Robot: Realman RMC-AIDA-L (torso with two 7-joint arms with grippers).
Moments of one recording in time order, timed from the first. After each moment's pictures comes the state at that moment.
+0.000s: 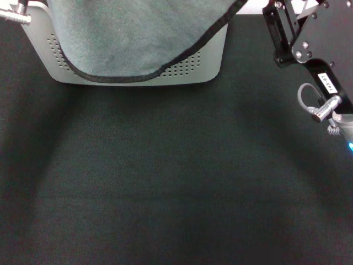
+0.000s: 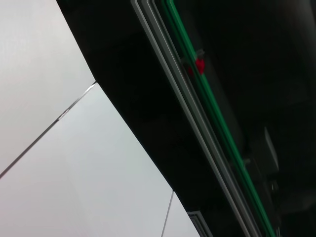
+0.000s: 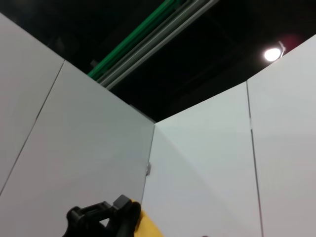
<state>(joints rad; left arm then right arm) -0.49 -2.10 1.35 0.63 0.19 1.66 -1.14 0.41 2.03 -2.37 -0.69 0.38 -1.56 0.09</state>
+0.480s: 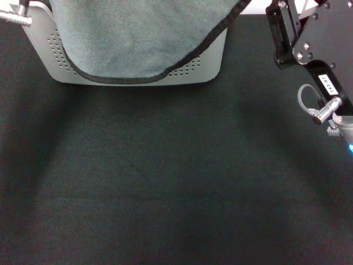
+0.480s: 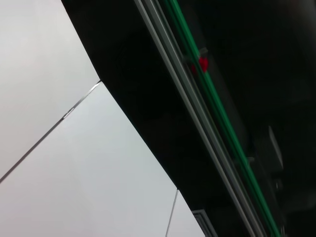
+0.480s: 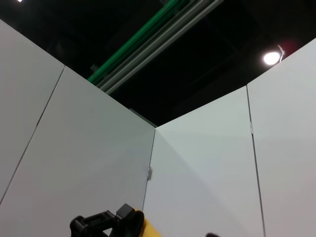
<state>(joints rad) -0.48 -2.10 1.35 0.62 0.19 1.65 -1.14 0.41 2.03 -2.37 -0.70 0.38 -1.57 0.09</state>
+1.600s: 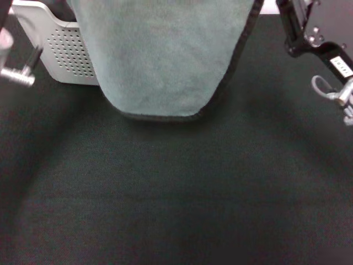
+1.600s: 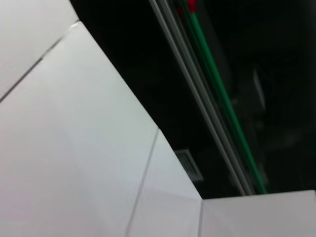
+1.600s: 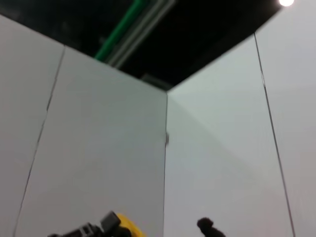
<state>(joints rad) -0.38 -2.09 1.35 0.60 0.39 1.73 -1.13 0.33 1.97 -2.09 -0.85 0.02 -1.37 0.46</state>
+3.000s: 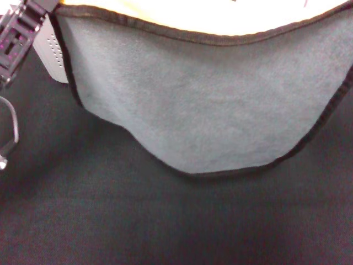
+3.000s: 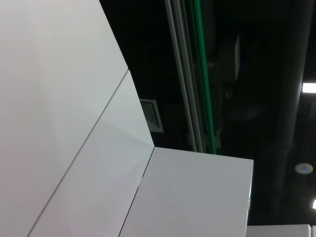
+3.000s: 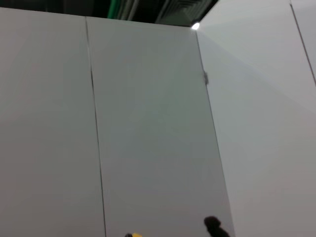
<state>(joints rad) -0.24 -2.03 1.35 0.58 0.61 1.93 -1.34 0.06 1.98 -1.25 -1.28 -0.93 -1.62 1.53</state>
